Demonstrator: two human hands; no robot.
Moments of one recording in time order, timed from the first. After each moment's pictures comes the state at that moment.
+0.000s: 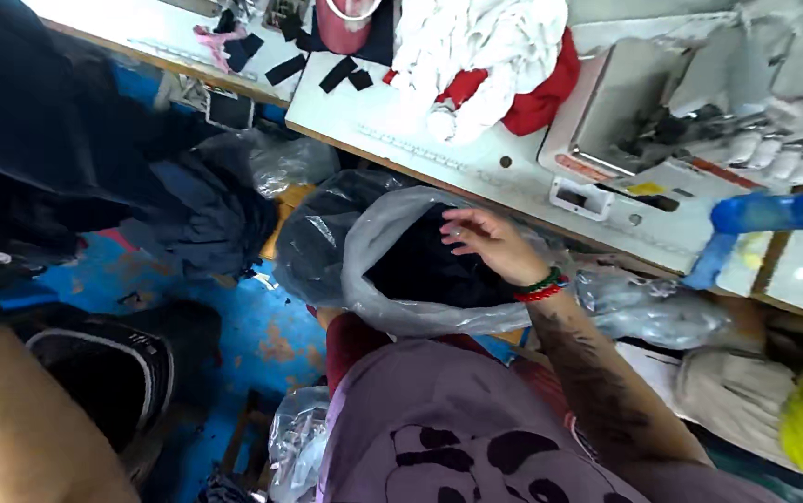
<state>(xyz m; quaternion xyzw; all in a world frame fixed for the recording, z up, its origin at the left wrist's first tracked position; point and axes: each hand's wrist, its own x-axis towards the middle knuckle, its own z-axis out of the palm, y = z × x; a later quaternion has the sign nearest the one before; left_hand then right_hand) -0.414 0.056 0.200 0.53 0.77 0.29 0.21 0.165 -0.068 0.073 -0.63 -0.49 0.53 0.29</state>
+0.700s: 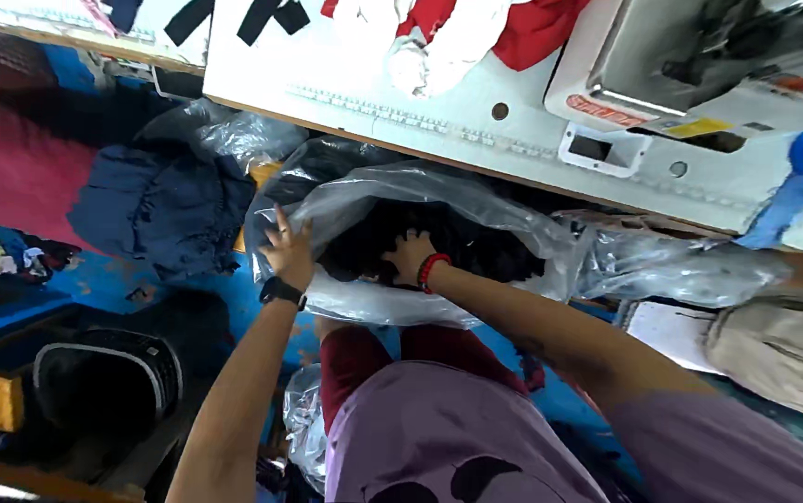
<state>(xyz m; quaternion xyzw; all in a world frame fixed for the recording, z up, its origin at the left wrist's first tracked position) -0.105 -0.003 -0.070 0.73 0.61 -0.23 0.18 0.132 -0.068 -0.110 -0.55 -0.68 0.43 -0.25</state>
